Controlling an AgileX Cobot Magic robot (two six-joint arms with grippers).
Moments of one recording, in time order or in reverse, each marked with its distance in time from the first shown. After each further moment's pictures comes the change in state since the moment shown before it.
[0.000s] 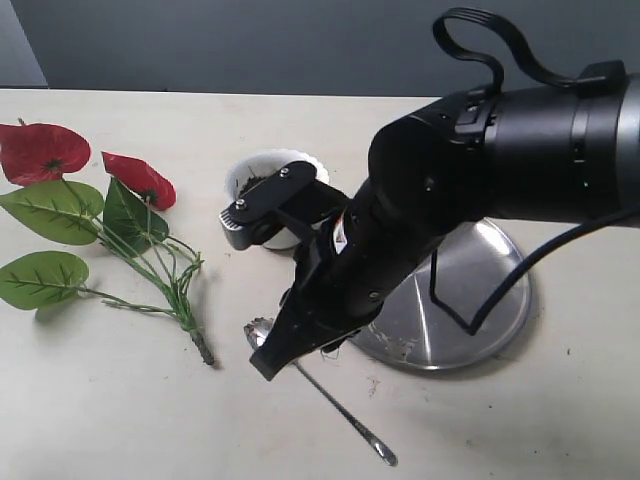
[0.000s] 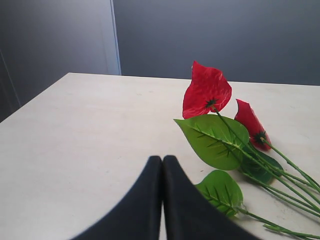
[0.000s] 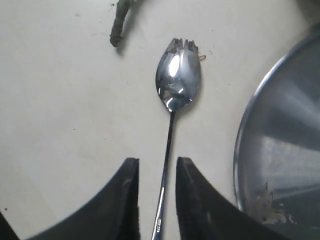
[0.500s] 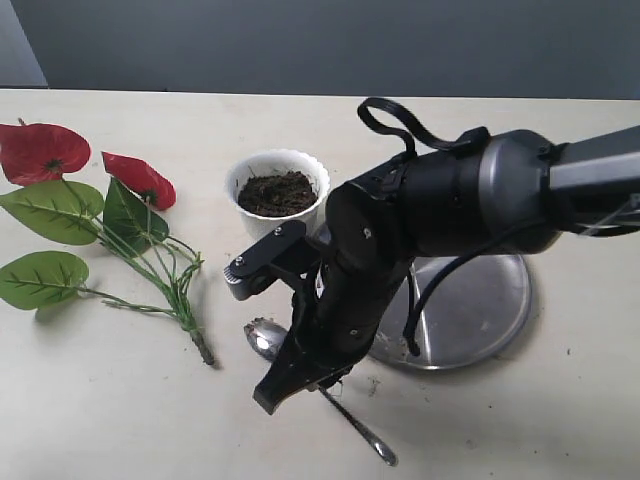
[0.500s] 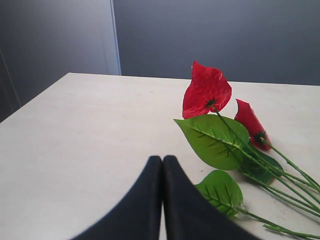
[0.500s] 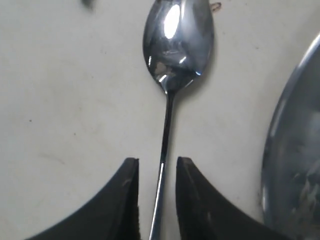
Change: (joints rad) left arm 0.000 0.000 0.000 0.000 0.000 0.000; right arm 0.002 0.187 -0.004 0.010 -0.024 0.006
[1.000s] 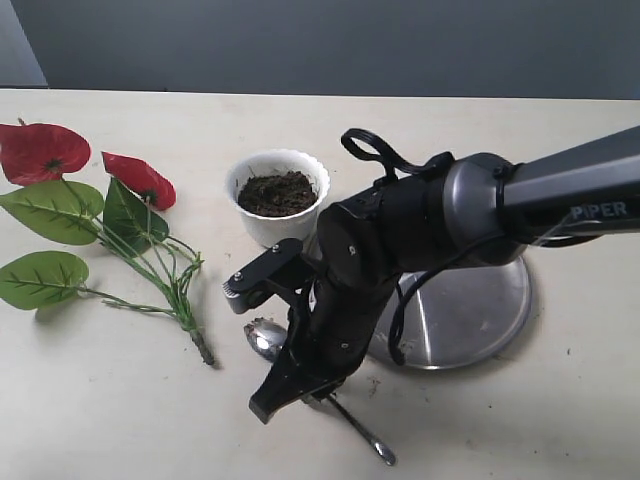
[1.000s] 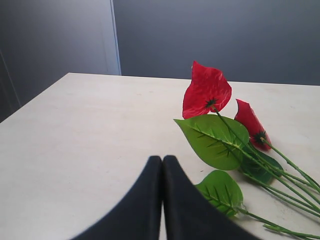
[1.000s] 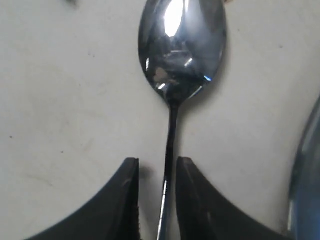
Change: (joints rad) left arm 0.000 0.000 0.000 0.000 0.000 0.000; right arm 0.000 0.075 0.000 0.043 -0.049 -0.018
